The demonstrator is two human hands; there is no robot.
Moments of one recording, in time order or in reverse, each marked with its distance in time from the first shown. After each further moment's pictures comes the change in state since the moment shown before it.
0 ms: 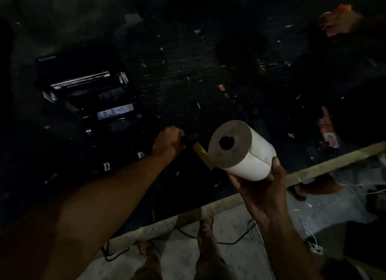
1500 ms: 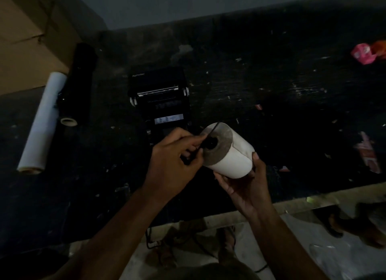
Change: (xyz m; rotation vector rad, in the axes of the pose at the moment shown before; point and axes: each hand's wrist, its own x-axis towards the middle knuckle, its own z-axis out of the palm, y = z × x) left_hand -0.213 -0.008 -0.113 -0.450 0.708 0.452; right_hand -0.016 0.086 0.085 -0.045 -0.160 0.291
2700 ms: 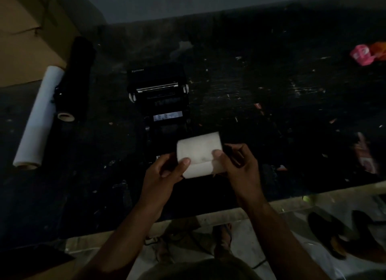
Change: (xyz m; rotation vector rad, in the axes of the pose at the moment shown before) left_hand -0.054 -0.033 0.009 -0.617 0.068 -0.858; right_hand -0.003 0.000 0.031 -0.830 0.092 -0.491
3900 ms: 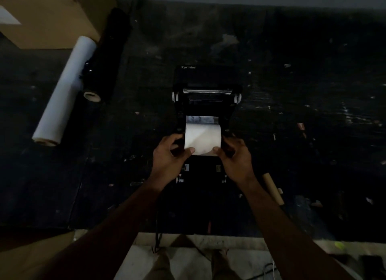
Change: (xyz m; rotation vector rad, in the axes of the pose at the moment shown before) left_hand 0.143 -0.044 -0.082 0.420 0.227 0.261; right_hand 0.114 0.050 0.102 -0.695 -0.210 -0.153
